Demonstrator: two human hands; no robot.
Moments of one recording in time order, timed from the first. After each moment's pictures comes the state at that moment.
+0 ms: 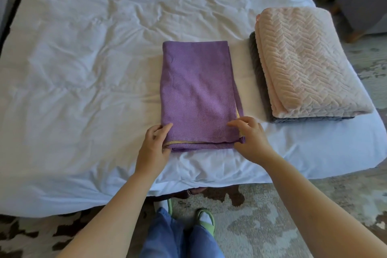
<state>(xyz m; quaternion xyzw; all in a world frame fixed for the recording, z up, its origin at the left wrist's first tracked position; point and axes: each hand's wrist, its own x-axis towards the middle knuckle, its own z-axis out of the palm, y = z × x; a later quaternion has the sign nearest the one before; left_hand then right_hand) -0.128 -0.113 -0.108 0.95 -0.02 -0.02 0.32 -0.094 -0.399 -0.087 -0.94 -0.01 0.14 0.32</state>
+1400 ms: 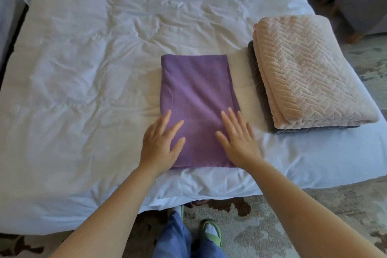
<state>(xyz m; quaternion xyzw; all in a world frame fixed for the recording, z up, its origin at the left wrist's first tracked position) -0.076 -0.125 -0.083 0.98 -0.09 -0.03 0.18 -0.069 -0.370 -0.103 -0.96 -0.05 0.09 0.24</state>
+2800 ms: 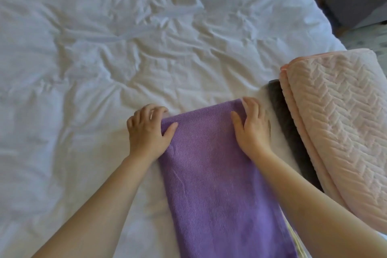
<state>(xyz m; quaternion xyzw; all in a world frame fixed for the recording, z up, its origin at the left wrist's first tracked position) 0.226 -0.081 -0.138 0.98 -0.11 0.04 0.16 0.180 -0.336 -0.123 -0.94 0.19 -0.03 0.28</state>
